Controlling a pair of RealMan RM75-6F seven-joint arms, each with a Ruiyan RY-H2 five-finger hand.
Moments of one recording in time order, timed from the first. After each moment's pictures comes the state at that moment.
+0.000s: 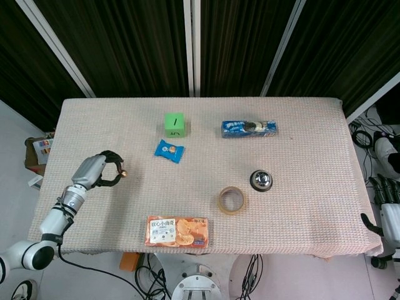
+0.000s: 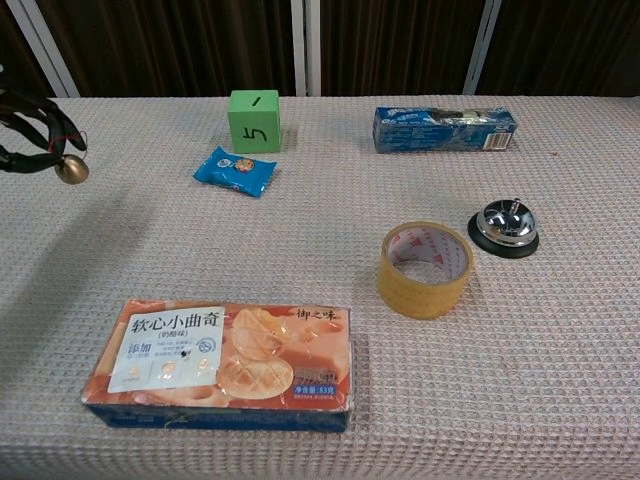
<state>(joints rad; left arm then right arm) -0.50 -1.22 -0.24 -1.64 1.19 0.84 -0.12 0.03 -1.14 0.06 -1.39 -1.47 1.47 0.06</state>
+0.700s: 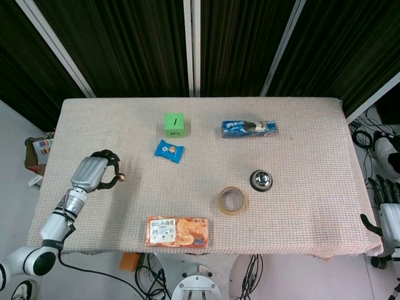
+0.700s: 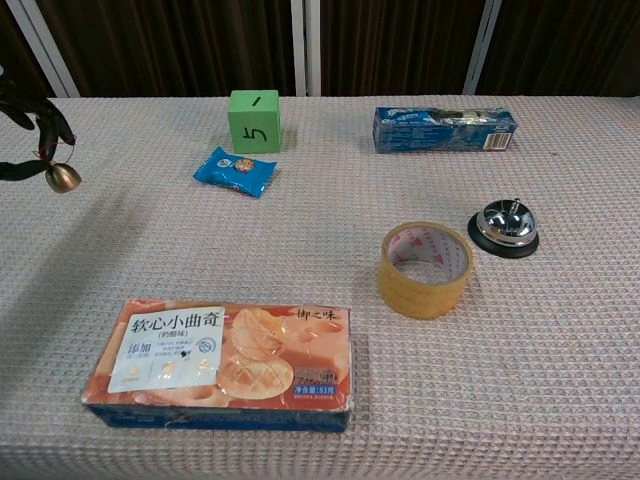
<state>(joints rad) -0.44 -1.25 -0.26 -1.66 1.24 0.87 0.13 0.04 -1.14 0.05 -1.39 -1.46 1.44 0.05</state>
